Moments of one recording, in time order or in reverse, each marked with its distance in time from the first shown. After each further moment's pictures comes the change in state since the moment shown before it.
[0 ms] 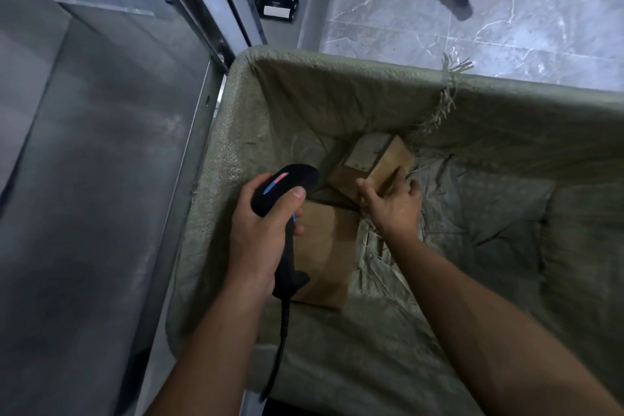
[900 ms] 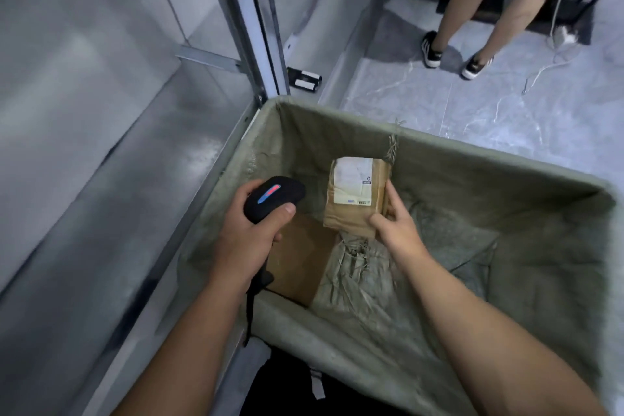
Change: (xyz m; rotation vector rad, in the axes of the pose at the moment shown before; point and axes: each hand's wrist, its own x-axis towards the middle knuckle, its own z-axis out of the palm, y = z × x) left_hand -0.121 0.018 -0.011 0.144 0.083 0.268; right_hand -0.063 0.008 -0.116 0.555 -0.363 -0.255
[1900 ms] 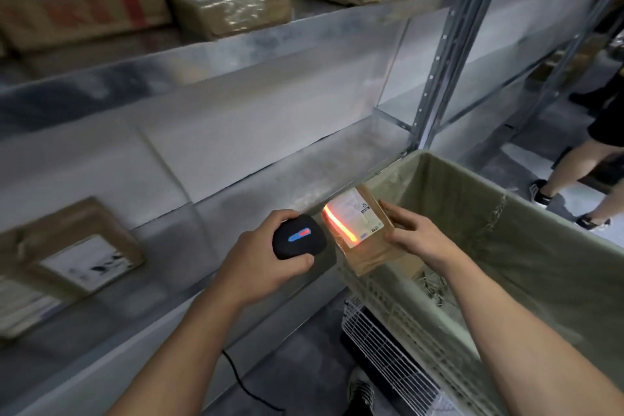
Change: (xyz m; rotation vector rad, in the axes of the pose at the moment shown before) left_hand -0.289 -0.070 -0.212 0.330 0.225 0.248; right_hand -0.223 -0.051 0.119 -0.547 -0.684 -0.410
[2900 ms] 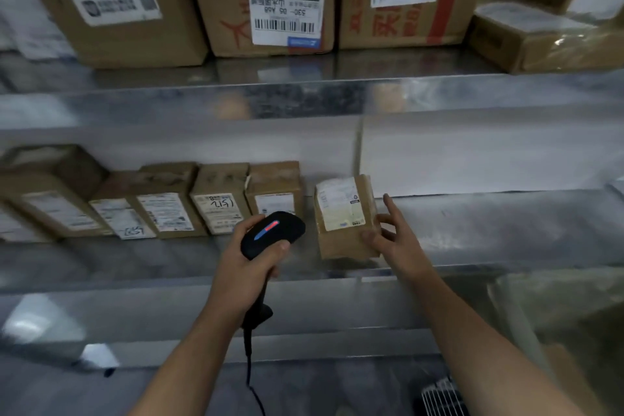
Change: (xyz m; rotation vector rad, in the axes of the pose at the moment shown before) left_hand -0.119 -0.093 -0.108 -0.638 0.879 -0.367; right_hand 0.084 -0.083 0.267 0.092 -0.462 -0.220
